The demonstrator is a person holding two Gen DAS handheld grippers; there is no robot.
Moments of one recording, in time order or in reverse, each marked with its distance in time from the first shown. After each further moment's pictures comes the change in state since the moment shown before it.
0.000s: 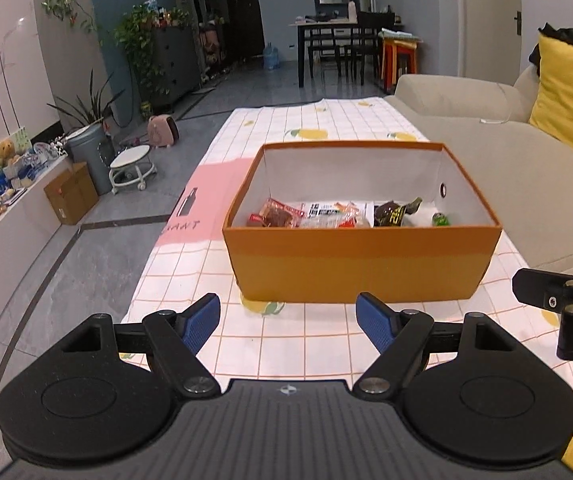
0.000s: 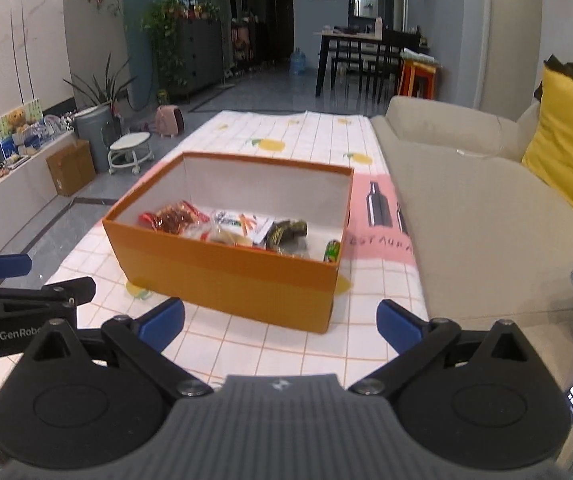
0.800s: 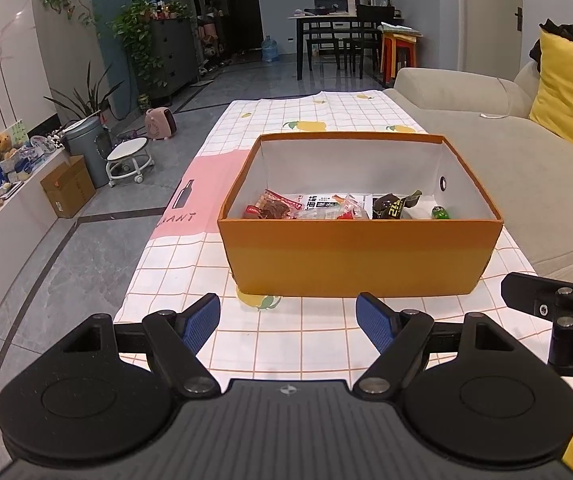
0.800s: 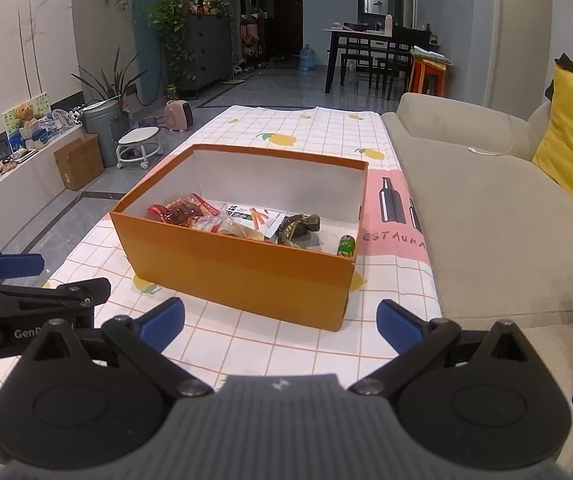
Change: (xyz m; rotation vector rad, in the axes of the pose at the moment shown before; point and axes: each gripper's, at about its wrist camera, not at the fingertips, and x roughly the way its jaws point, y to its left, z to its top) left arm 0.006 -0.001 0.001 -0.002 0.020 -0.007; right arm 0.009 0.006 -0.004 -0.012 0.004 0.028
